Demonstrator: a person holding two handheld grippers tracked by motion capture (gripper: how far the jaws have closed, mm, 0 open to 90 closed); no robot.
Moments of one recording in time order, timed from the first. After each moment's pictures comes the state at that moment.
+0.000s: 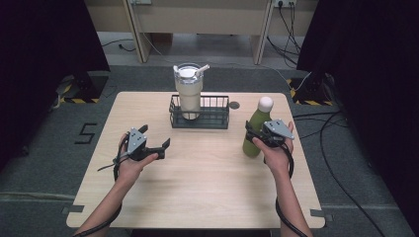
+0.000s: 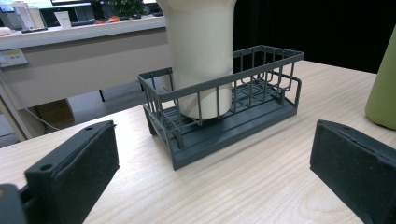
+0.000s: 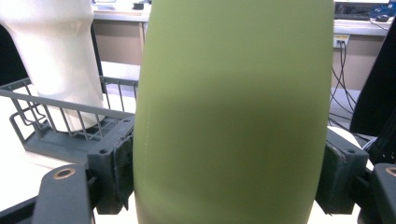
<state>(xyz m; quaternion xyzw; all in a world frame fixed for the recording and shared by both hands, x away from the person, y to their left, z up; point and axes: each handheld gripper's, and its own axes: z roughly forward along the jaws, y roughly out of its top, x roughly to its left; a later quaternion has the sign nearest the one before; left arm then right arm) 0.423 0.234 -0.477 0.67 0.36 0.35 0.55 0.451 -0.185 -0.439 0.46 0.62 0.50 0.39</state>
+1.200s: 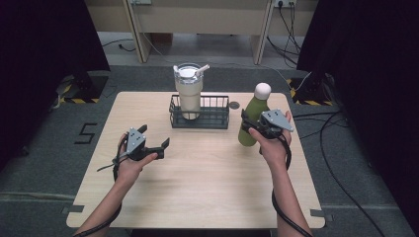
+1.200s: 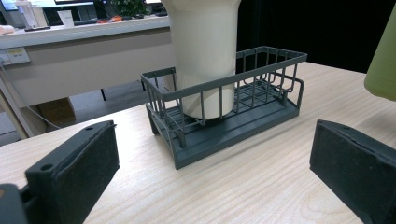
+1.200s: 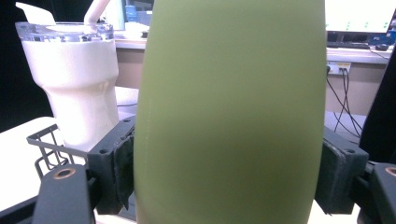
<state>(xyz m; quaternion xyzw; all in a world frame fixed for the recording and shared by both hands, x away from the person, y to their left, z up) 0.423 0.235 -0.477 0.66 0.37 0.35 0.55 0.452 -0.167 -0.399 0.43 0.60 0.53 0.40</state>
